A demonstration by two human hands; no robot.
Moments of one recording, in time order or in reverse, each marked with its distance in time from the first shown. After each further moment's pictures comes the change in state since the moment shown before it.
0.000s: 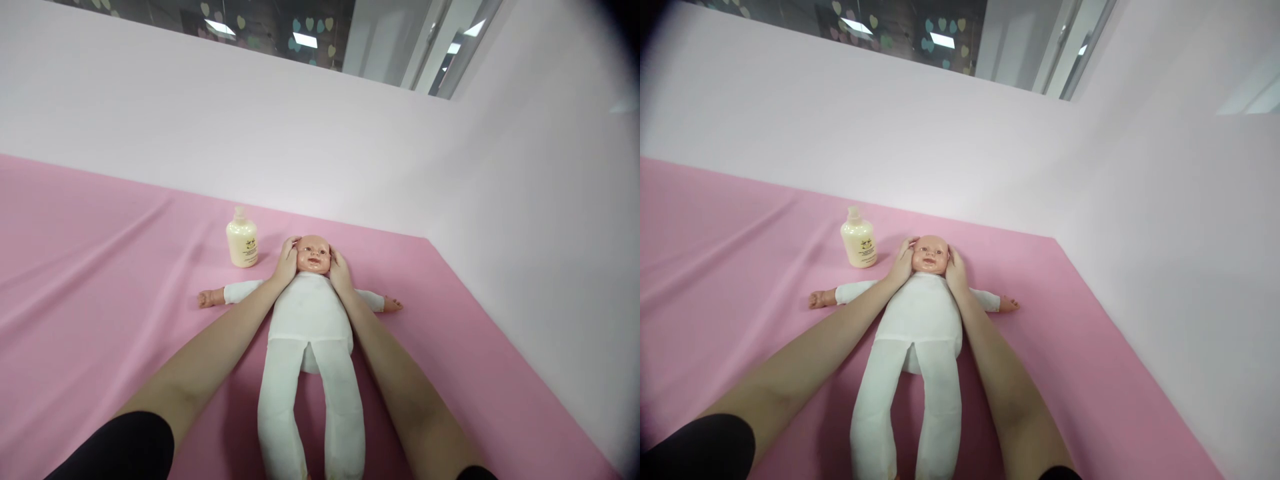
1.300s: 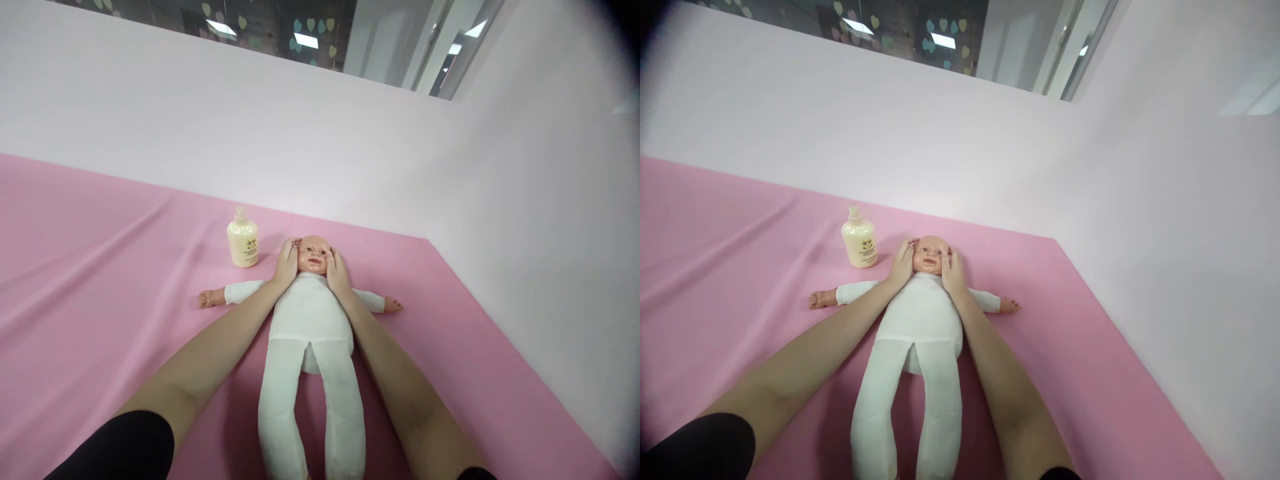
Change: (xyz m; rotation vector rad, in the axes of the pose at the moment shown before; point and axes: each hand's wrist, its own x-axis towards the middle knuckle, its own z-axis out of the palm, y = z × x) left_hand -0.009 0.023 -0.001 0.131 0.022 0.080; right_hand -0.011 -0.020 0.002 -0.228 0.030 -0.001
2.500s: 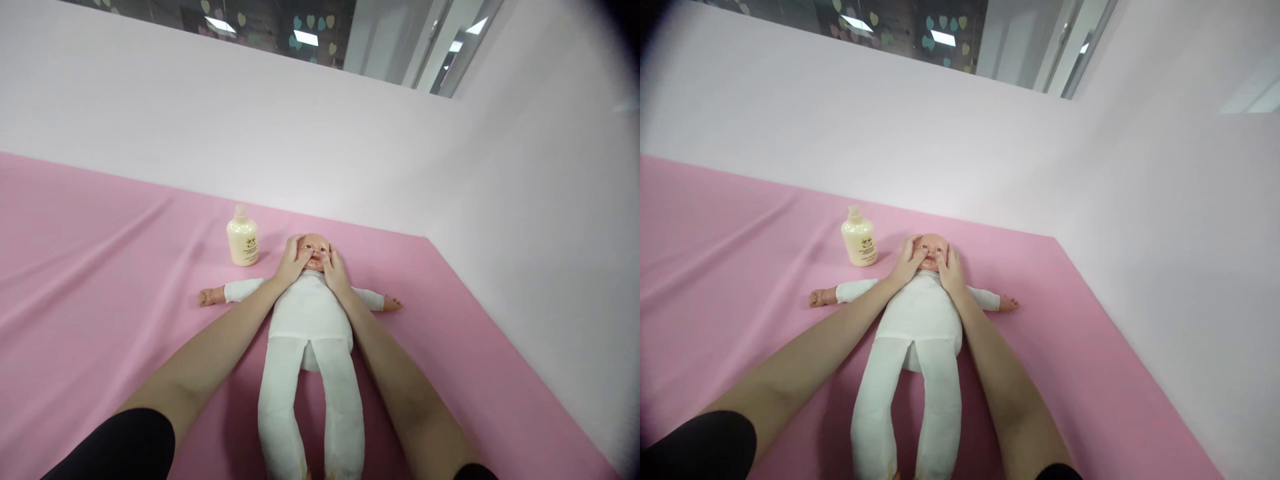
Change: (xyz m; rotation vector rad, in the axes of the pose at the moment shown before) left_hand -0.004 0.014 -0.002 0.082 -0.167 0.153; right_hand -0.003 -0.005 -0.001 -0.006 -0.052 -0.089
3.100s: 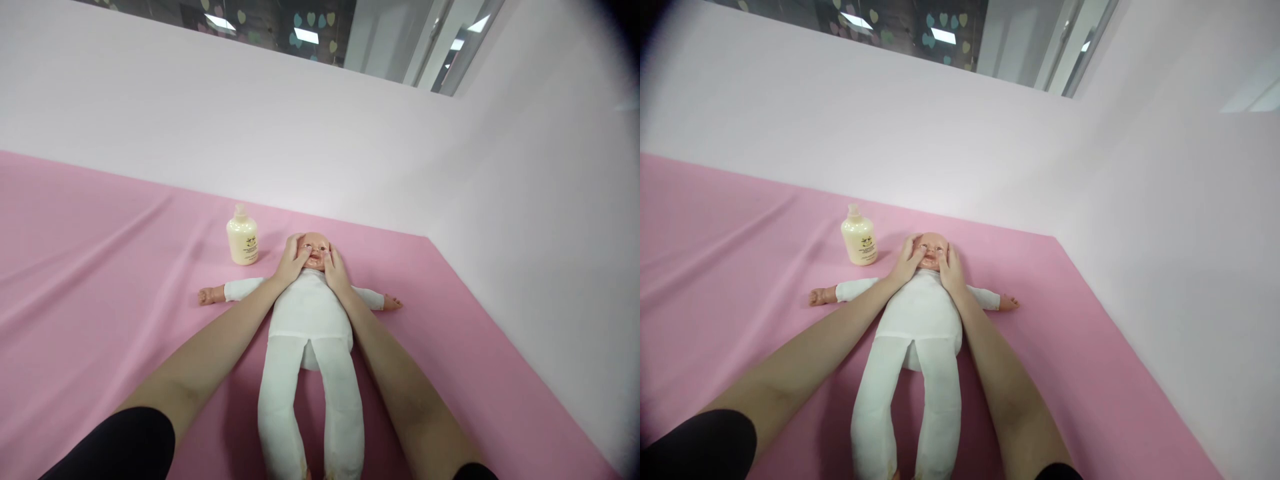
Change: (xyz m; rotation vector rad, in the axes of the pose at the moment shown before) left_hand 0.000 0.001 0.000 0.003 0.008 -0.006; right_hand 0.001 -0.002 0.000 0.040 0.007 -0.004
